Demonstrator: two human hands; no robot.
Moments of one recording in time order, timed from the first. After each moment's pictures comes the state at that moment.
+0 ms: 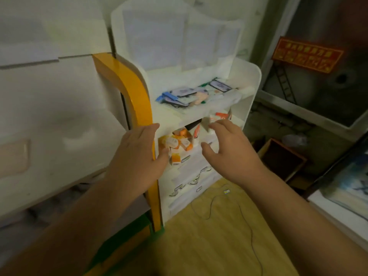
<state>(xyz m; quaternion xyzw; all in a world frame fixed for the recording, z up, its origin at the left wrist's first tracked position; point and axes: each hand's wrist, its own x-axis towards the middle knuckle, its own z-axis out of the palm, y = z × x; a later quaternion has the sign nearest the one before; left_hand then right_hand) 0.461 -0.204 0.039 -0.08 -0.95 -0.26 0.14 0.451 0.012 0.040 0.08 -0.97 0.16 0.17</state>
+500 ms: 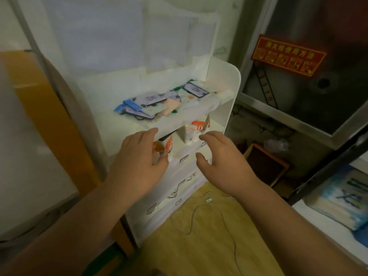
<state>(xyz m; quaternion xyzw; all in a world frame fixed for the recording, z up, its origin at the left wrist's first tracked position) 0.314 -0.089 0.012 -0.11 -0.94 -0.29 0.10 0.335 0.115 0.012 0.06 -0.97 0.17 0.13</state>
